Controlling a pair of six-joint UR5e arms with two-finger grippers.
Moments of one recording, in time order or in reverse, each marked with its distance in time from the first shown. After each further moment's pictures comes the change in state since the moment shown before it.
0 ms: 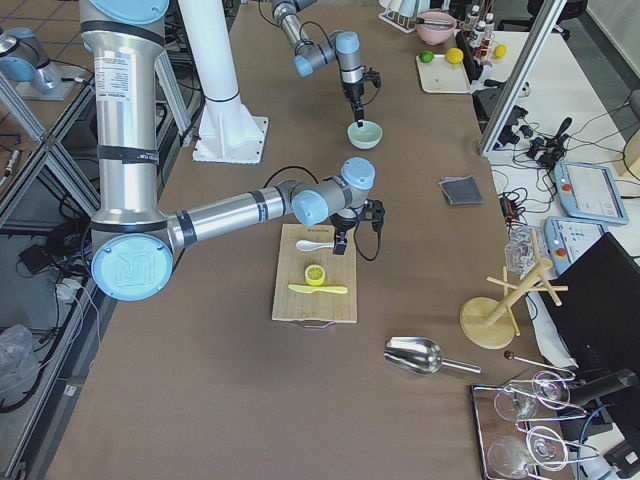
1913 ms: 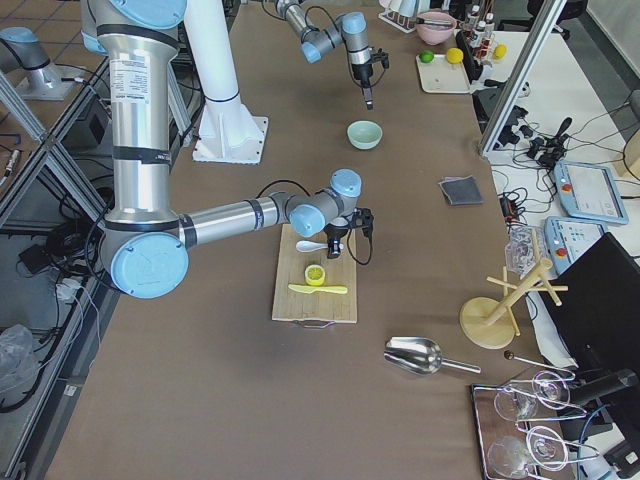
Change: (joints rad) left arm -0.082 0.078 -0.084 -0.003 -0.010 0.192; right arm -0.139 -0.001 -0.085 0.160 -0.129 0.056
